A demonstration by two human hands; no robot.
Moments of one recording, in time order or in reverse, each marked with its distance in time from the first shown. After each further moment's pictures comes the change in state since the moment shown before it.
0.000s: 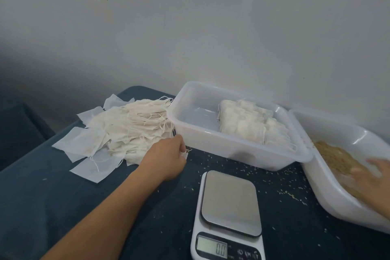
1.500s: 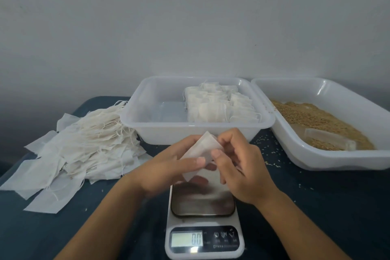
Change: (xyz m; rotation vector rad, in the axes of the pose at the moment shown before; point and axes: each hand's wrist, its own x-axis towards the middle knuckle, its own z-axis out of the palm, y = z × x) left_hand -0.021 0.079 0.007 -1.055 -0.733 0.262; right_hand -0.138 -0.103 0.065 0.892 -0.274 -0.799
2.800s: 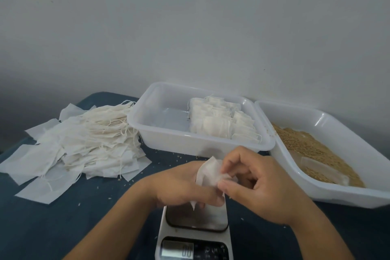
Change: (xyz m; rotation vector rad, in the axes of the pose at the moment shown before) left_hand 0.008 0.013 0.028 0.136 -0.187 0.070; right_hand 0.014 -0.049 -0.051 -0.146 -0.443 0.135
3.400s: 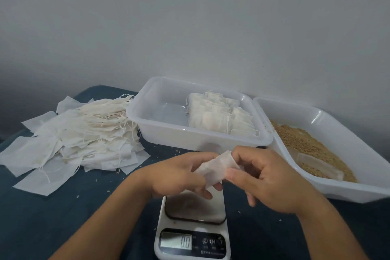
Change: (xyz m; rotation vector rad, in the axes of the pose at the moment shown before) left_hand -0.006 -0.006 -0.008 -0.064 0.083 -0.089; right_hand 0.000 -0.009 -0.013 -0.002 -0.106 0.133
